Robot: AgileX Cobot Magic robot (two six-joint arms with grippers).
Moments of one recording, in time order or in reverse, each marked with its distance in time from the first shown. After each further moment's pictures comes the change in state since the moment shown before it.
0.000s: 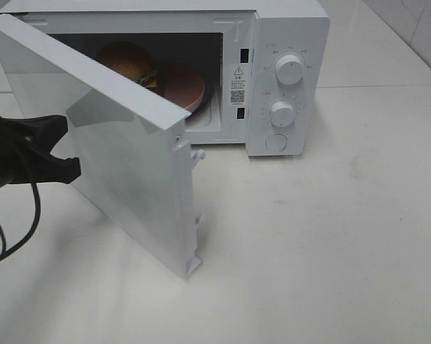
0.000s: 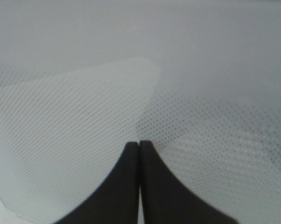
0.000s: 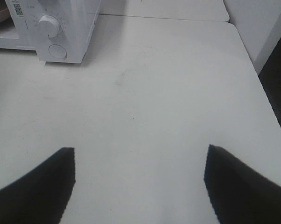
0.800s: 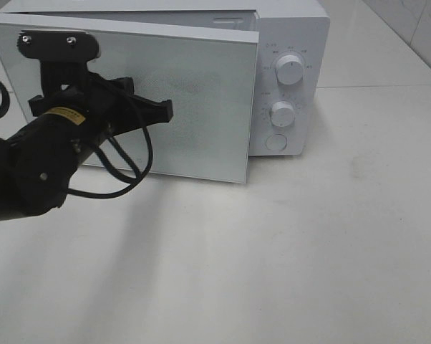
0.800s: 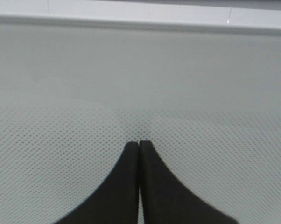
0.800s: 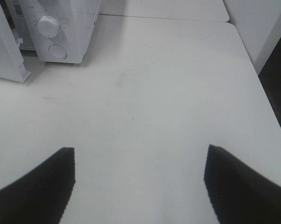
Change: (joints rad) left arm -0.284 0.255 -0.414 -0.603 0.032 0.258; right arm 0.000 0.000 0.000 0.000 0.000 0.000
